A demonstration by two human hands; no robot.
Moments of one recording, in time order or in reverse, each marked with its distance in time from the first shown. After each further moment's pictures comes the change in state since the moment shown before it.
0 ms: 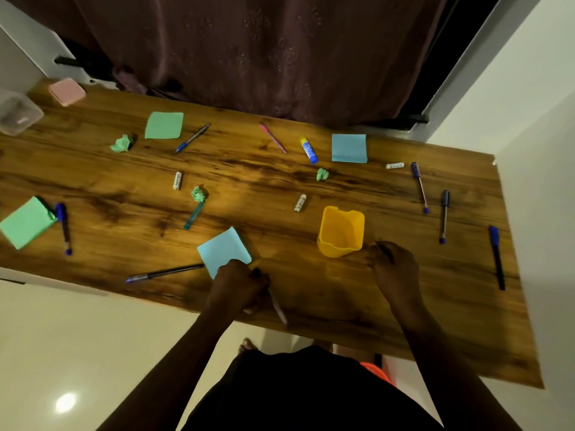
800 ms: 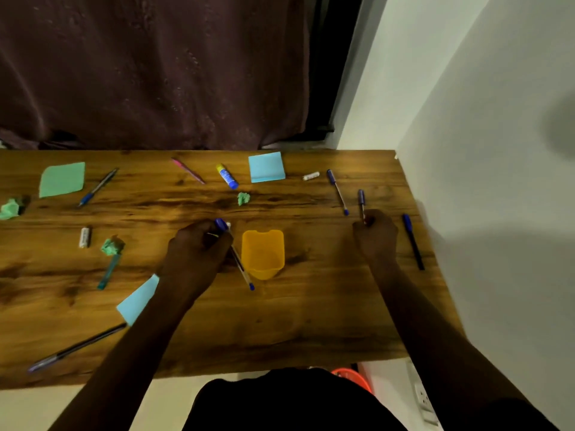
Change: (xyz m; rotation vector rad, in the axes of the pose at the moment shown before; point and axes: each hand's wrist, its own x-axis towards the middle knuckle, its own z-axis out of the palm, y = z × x) left_hand -0.028 0.134 0.005 -0.268 0.077 0.568; right_hand 0.105 0.020 -0.091 -0.237 0.346 0.037
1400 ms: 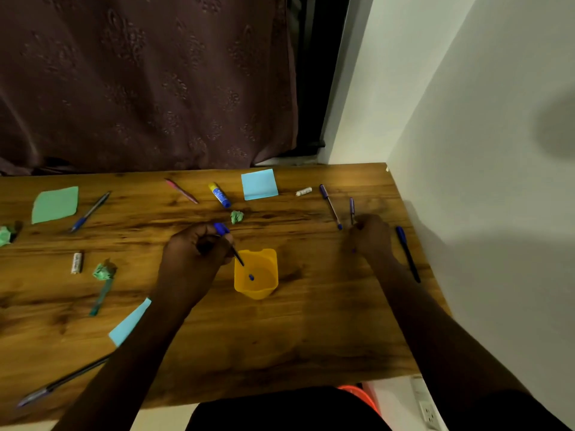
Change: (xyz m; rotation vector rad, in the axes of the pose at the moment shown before) left_hand 0.021 0.012 0.007 -0.037 0.028 0.141; right_hand 0.036 -0.010 -0.007 -0.107 -0.116 -0.025
